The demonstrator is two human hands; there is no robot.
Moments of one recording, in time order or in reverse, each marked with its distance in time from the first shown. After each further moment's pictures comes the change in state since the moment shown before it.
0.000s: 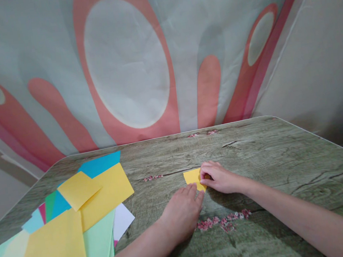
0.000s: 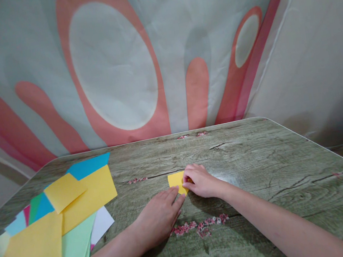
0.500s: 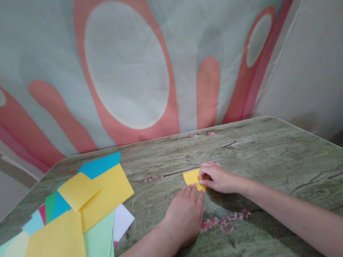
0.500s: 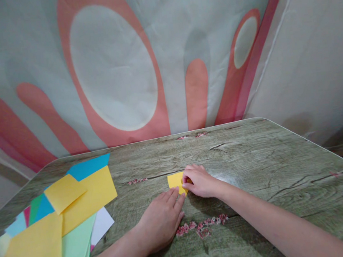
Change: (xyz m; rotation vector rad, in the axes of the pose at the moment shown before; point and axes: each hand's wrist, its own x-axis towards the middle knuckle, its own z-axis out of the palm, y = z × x) left_hand 0.001 0.007 0.010 0.036 0.015 -0.045; right_hand 0.001 -0.002 -0.001 -0.021 -0.002 0.025
